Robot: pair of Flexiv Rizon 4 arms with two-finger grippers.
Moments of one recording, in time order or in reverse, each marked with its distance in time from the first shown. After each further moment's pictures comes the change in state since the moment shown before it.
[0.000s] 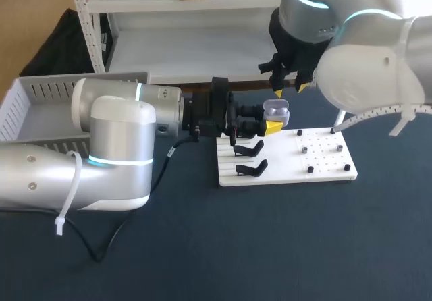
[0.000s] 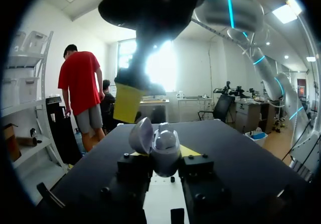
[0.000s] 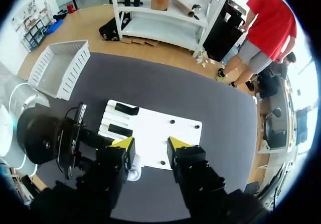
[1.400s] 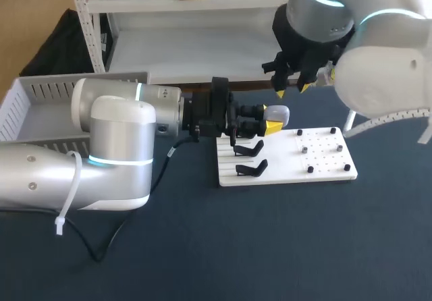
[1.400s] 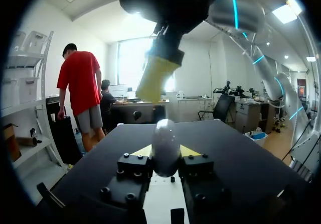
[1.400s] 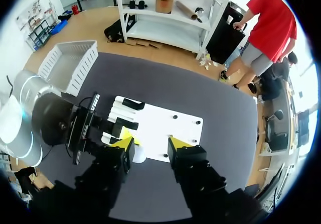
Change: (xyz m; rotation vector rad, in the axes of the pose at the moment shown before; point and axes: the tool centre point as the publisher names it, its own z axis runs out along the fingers) left arm 0.000 0.000 0.000 0.000 0.000 0.000; right arm 0.017 0.006 -0.028 -0.033 -0.024 -0.023
